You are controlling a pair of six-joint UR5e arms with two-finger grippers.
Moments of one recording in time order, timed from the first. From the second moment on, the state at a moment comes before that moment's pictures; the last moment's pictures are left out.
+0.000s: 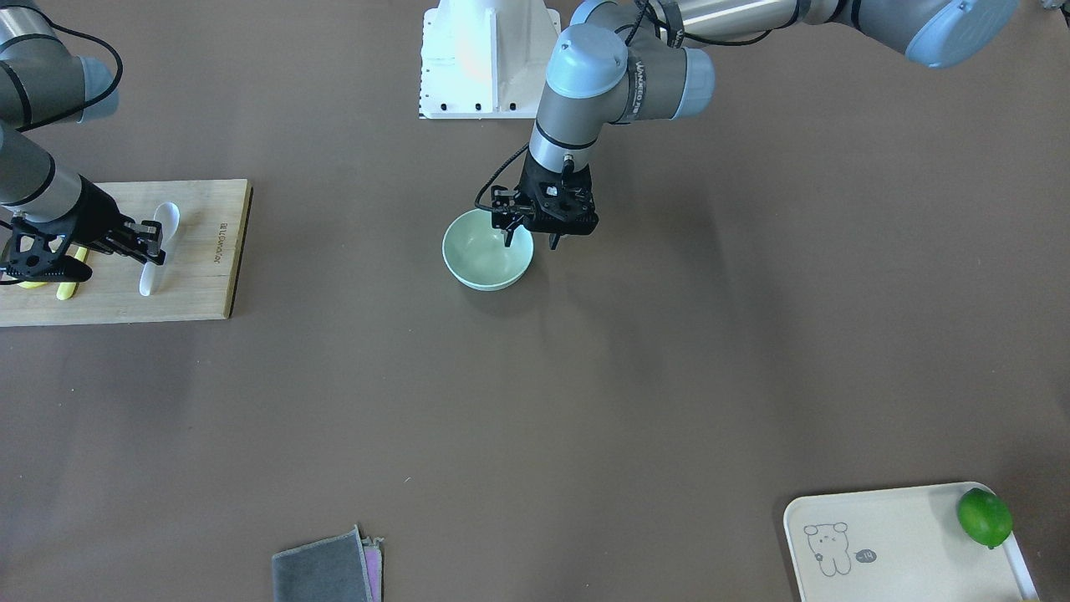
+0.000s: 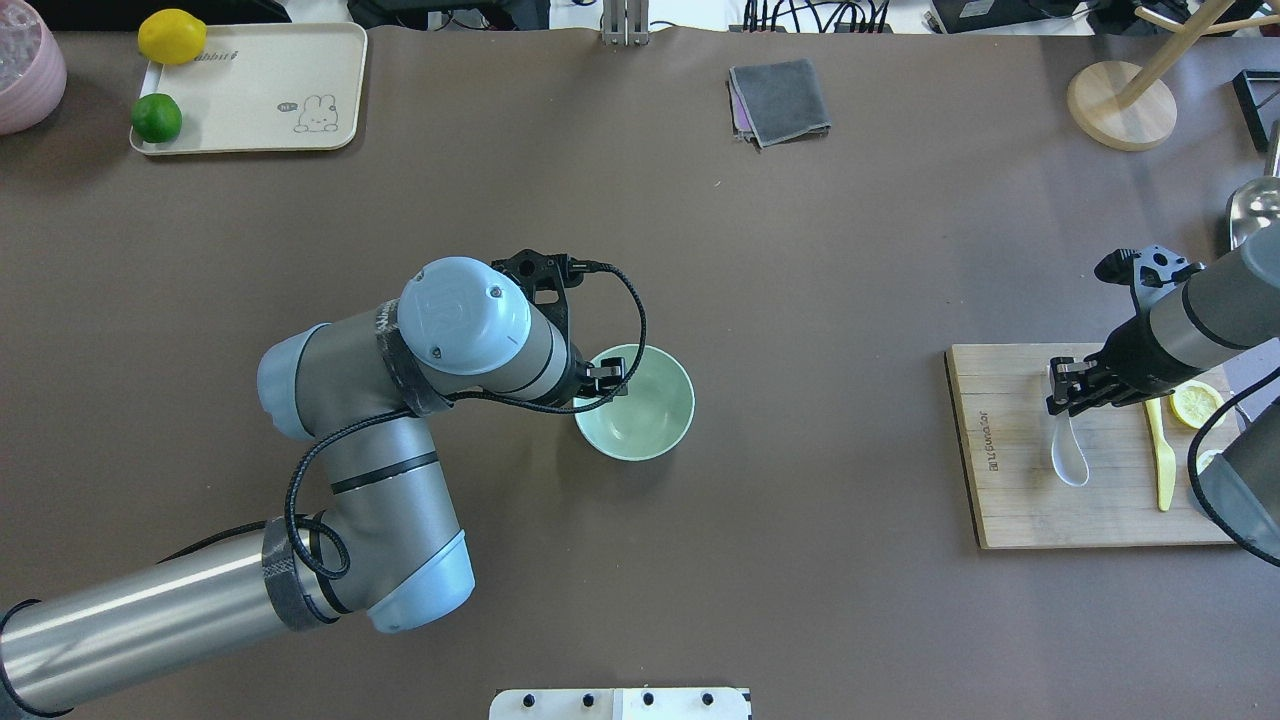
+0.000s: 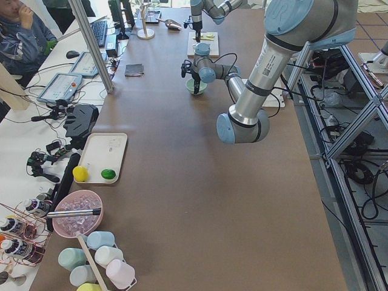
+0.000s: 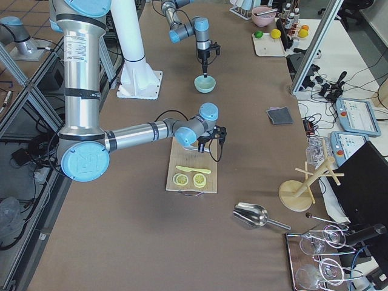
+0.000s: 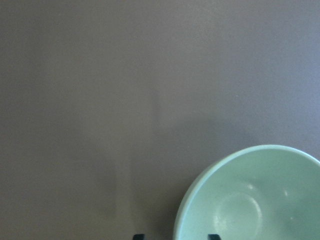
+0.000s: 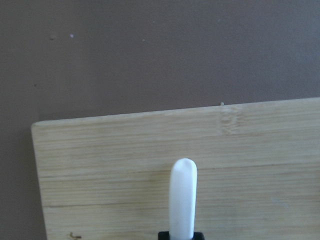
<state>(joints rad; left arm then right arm) -0.48 -2.25 -1.66 -1.79 -1.82 -1.32 0.88 -1.61 1.75 -1.13 2.26 0.95</state>
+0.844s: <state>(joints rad) -0.71 -1.94 -1.94 -1.77 -1.99 -1.12 0.82 -1.29 1.84 -1.31 2.18 1.16</state>
